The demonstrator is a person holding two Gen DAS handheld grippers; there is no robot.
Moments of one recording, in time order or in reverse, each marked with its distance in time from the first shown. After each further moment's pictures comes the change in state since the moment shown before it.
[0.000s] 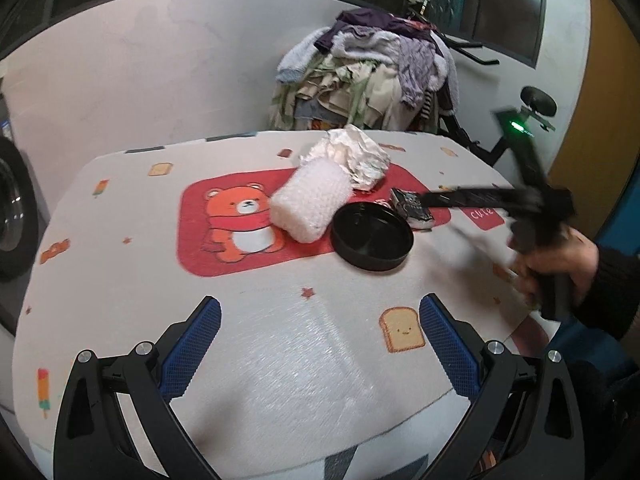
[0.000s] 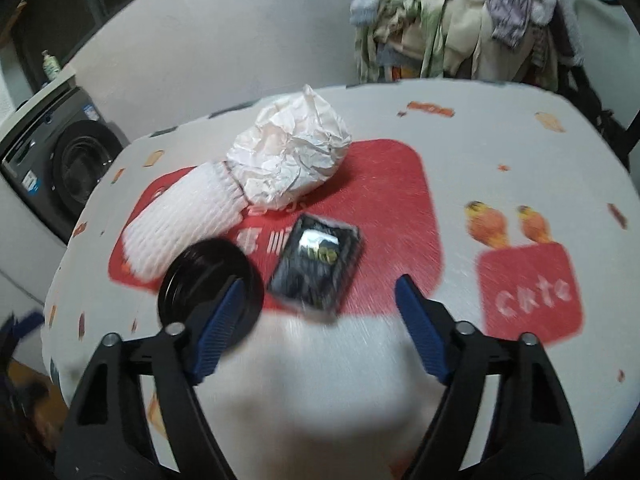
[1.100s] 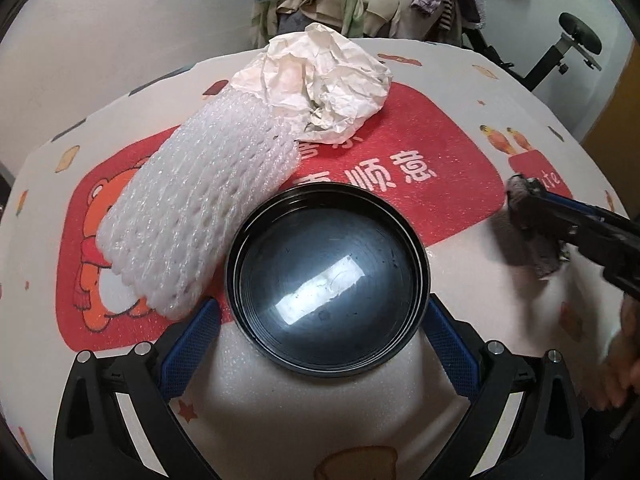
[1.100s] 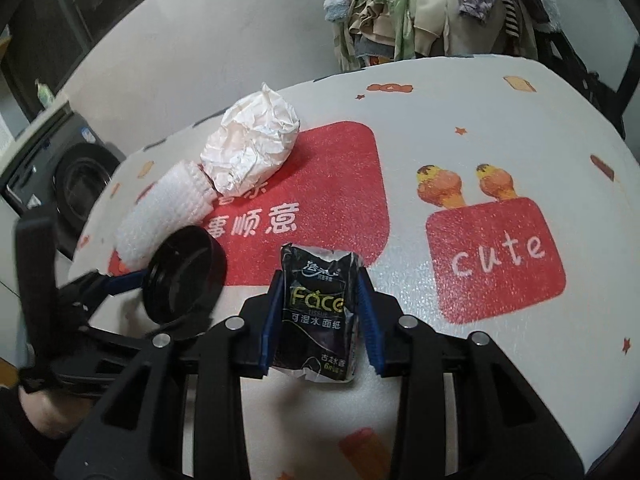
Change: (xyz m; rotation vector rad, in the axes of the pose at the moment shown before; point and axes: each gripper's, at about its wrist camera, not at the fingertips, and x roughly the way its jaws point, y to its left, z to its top) left arm 0.168 -0.059 0.049 0.046 0.316 0.099; right arm -0.023 -0.047 -0.027 0.097 -0.023 0.045
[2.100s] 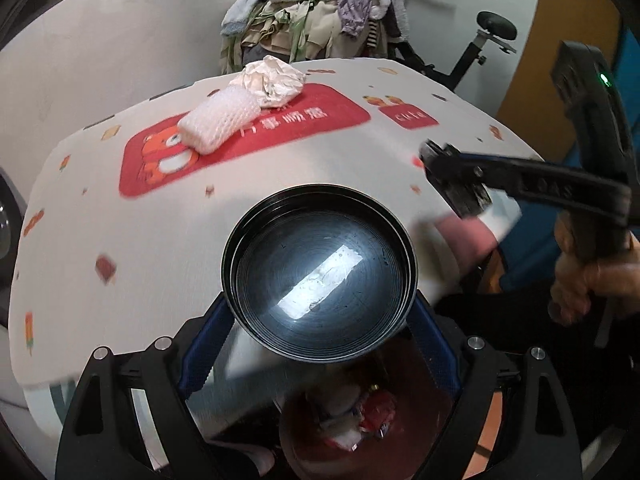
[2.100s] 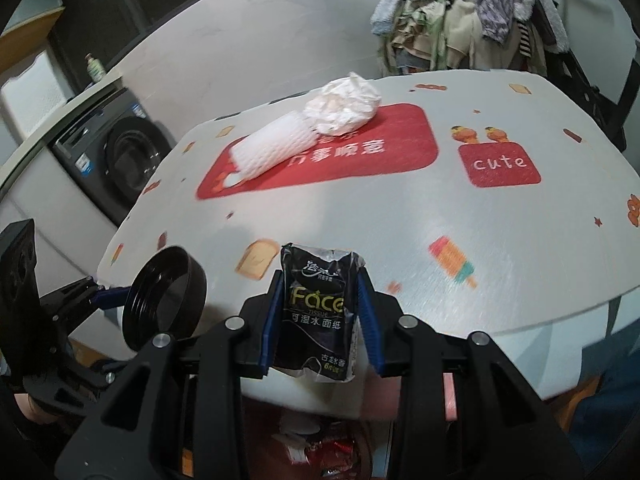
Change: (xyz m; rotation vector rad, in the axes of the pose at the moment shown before) left arm -0.167 -0.014 -0.181 0.100 -0.115 -0.136; right arm -0.112 0.075 -0.119 -0.114 -0.037 0.070
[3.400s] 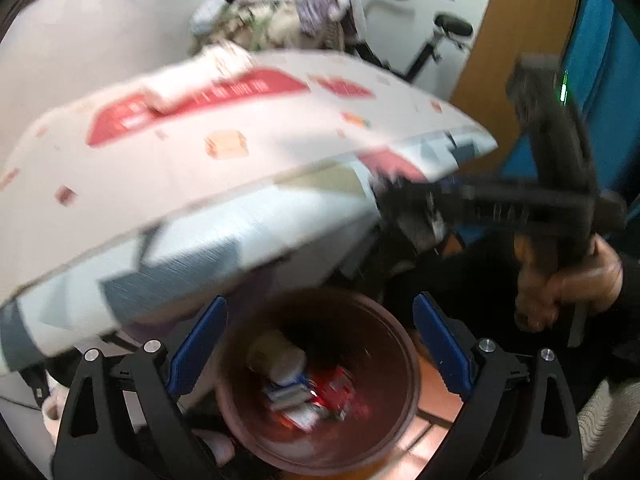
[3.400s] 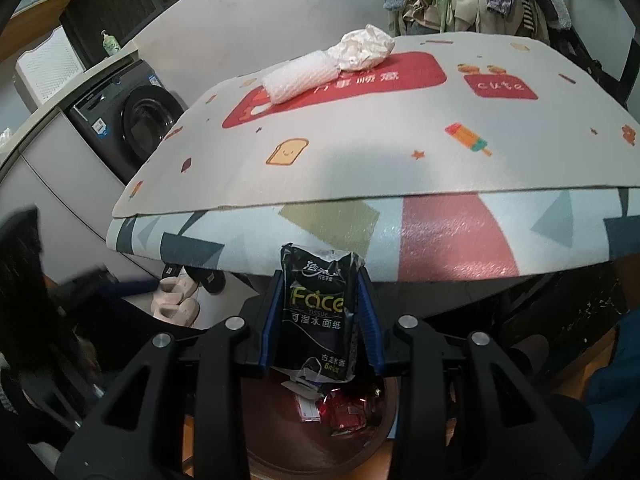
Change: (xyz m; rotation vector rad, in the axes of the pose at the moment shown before) left arm -0.020 -0.032 -0.073 0.009 -0.078 -0.117; right arm -0.014 0.014 -0.094 -0.004 0.072 0.038
